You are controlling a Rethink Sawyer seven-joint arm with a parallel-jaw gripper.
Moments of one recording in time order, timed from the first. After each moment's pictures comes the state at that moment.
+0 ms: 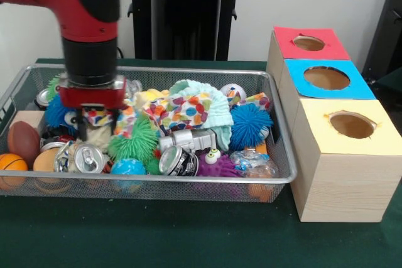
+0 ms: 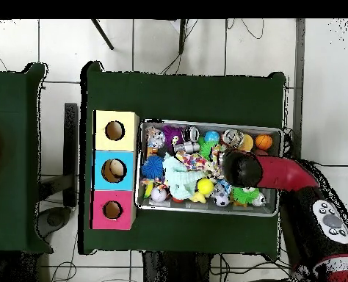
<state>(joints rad) -0.68 -0.49 0.27 1.55 -0.53 0.45 1.57</state>
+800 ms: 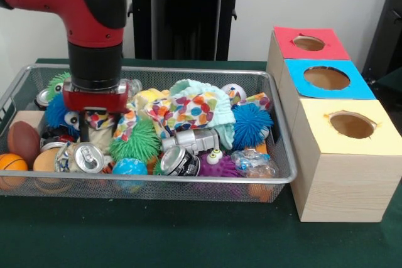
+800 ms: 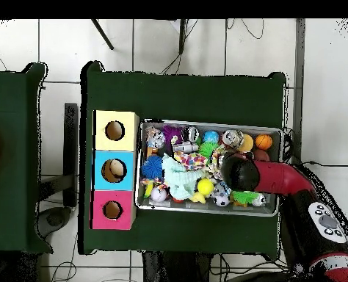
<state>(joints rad) -0.67 -0.46 0.22 1.54 -0.51 0.39 1.57</state>
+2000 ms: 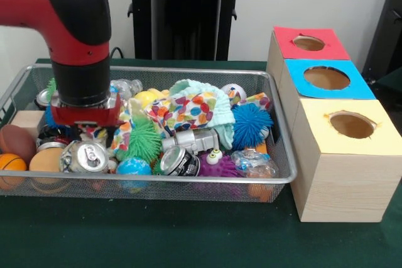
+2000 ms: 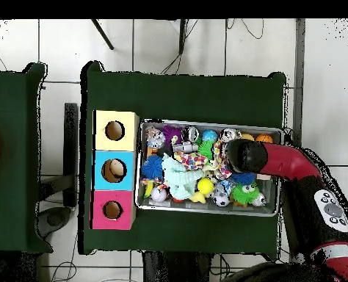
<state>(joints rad) -0.69 -0.42 0.29 1.41 -0.48 0.59 1.57</state>
